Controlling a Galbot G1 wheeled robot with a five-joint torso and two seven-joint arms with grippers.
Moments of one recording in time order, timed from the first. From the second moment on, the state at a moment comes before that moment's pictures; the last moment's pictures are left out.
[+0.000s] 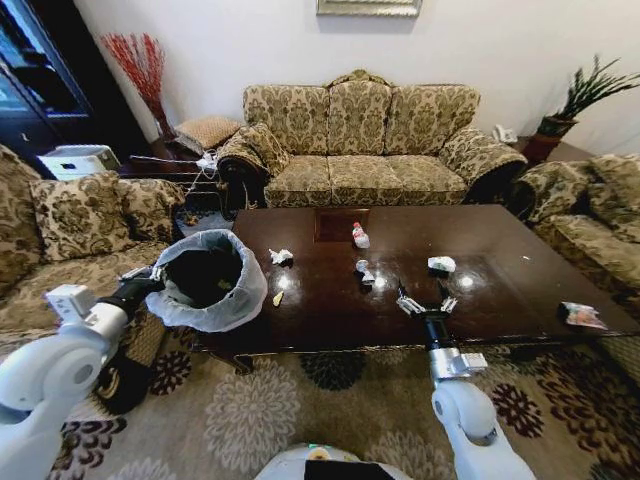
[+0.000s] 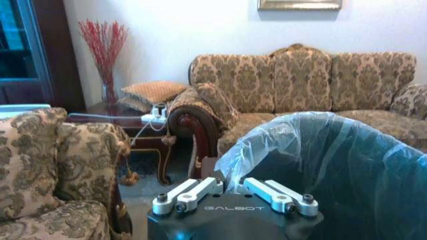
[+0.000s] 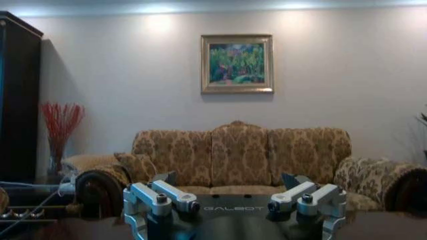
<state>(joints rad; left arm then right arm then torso) 1.60 -0.85 -1.14 -2.25 -0.92 0.45 -0.10 -1.46 1.31 0.56 2.04 0.26 0.20 0.01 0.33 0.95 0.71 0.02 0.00</state>
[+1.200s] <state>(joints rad) 1.62 -0.82 -1.14 -2.28 -0.93 0.45 -0.11 -0.98 1.28 0.10 1.64 0.47 -0.26 0.04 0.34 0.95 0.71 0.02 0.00</state>
